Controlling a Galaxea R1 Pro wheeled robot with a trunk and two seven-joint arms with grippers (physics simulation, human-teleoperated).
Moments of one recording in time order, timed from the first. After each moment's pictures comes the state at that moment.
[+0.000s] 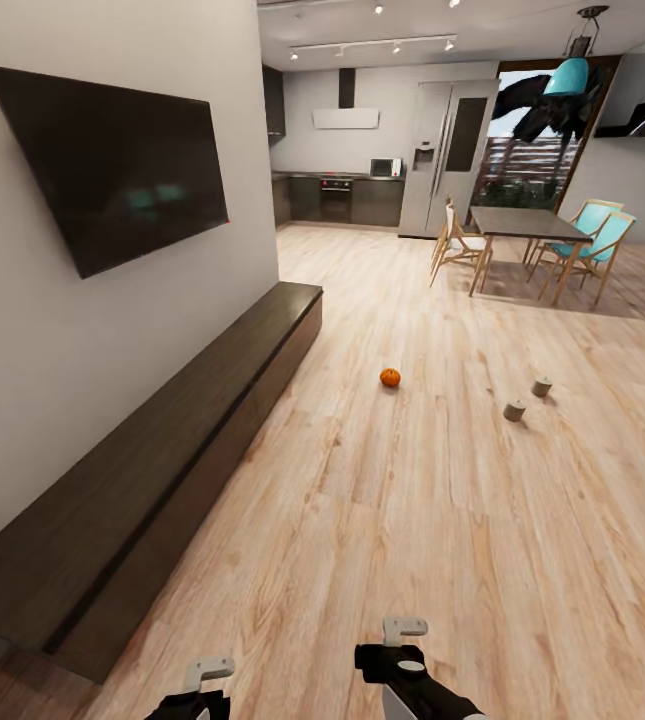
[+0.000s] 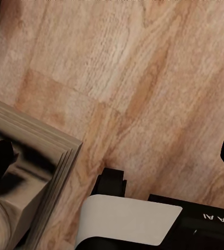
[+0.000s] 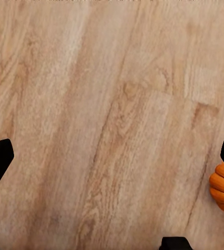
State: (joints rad) left arm -0.48 -0.06 -0.17 -0.19 0.28 0.17 0.29; right arm -0.54 0.17 0.43 -0.19 -0.43 0.00 -0.23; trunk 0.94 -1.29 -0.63
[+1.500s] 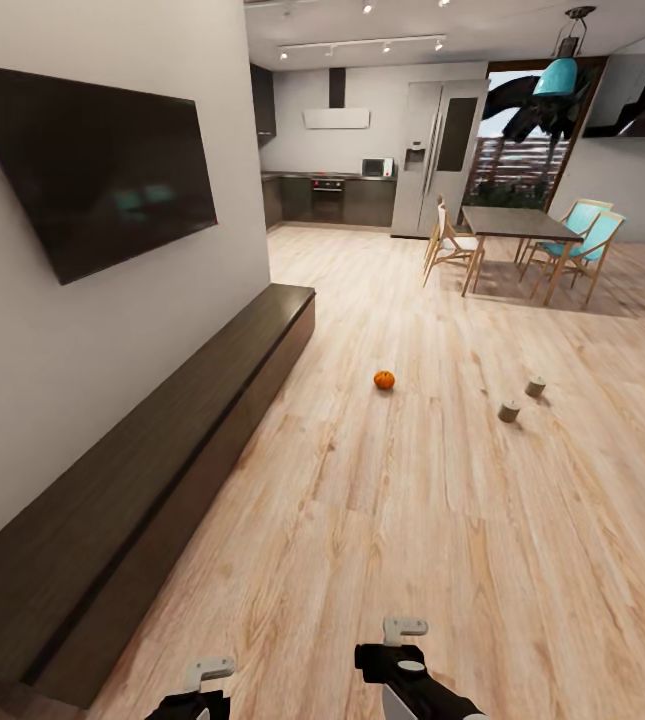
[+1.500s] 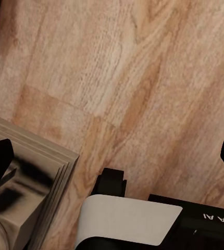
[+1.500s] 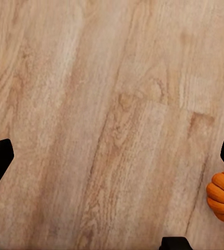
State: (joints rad) left arm -0.48 -0.06 -0.17 -0.19 0.28 0.17 0.29; right arm -0.54 0.17 0.43 -0.19 -0.43 0.00 -0.23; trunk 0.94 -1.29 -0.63
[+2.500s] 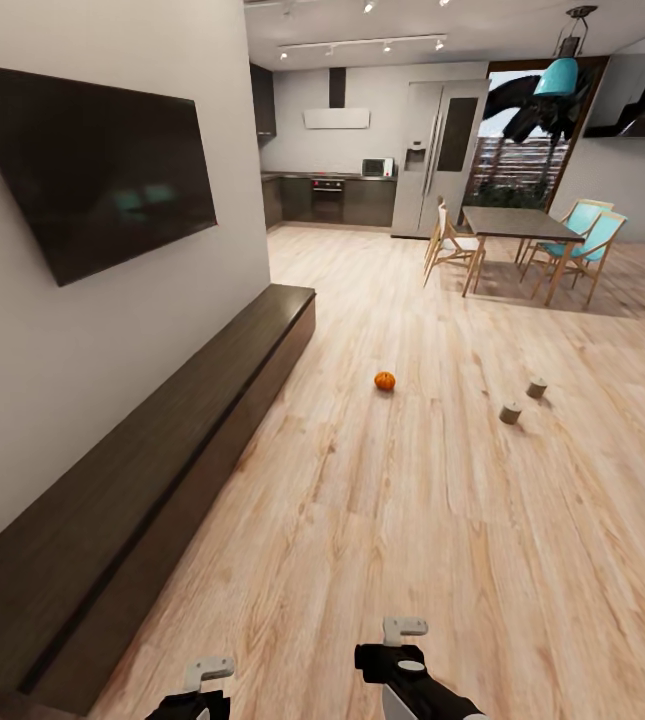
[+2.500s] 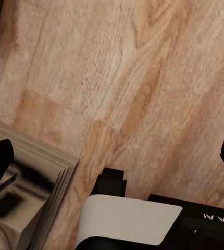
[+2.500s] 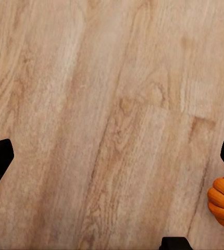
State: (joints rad) left arm -0.48 -0.06 -0.17 -0.19 0.28 0.17 0.29; right arm -0.54 0.17 0.43 -0.19 -0.43 0.00 -0.23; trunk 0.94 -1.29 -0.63
